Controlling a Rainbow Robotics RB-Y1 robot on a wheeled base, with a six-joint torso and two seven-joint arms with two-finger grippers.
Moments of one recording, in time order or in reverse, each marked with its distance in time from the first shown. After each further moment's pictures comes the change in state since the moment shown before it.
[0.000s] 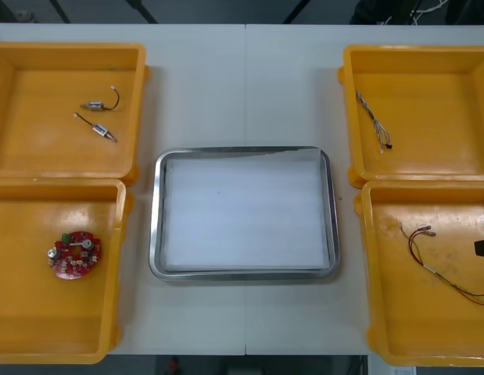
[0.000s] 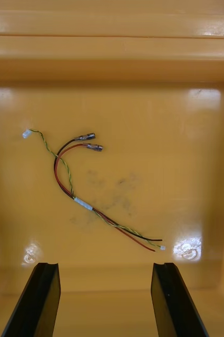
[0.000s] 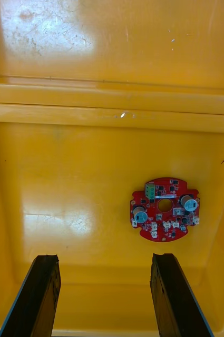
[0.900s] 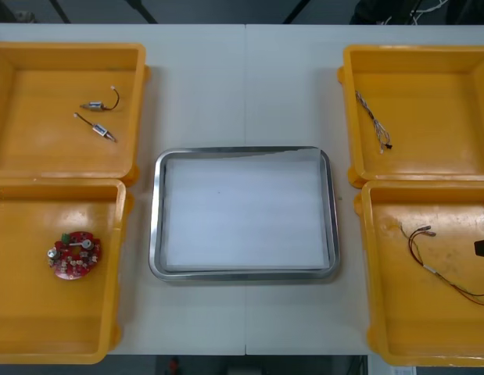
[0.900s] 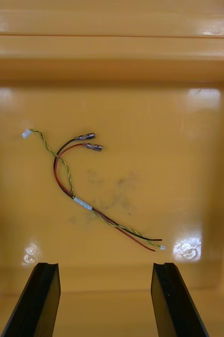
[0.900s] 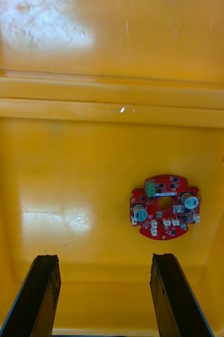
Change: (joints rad) right arm 0.000 0.000 0.000 0.000 0.000 0.000 0.000; left arm 0.013 -0.006 -0.002 0.001 0.000 0.000 0.000
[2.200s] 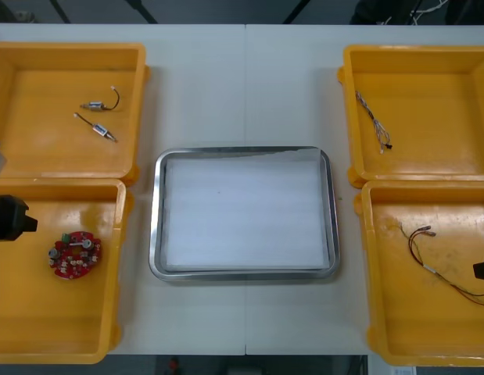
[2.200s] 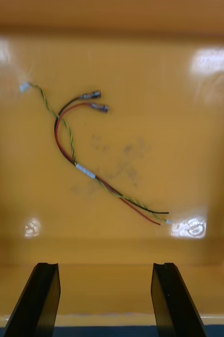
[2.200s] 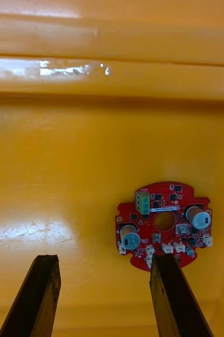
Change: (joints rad) right arm 0.083 -0.025 0.020 -0.017 -0.039 0.000 0.004; left arm 0.192 -0.008 -0.154 -0.006 -0.055 -0.343 0.000
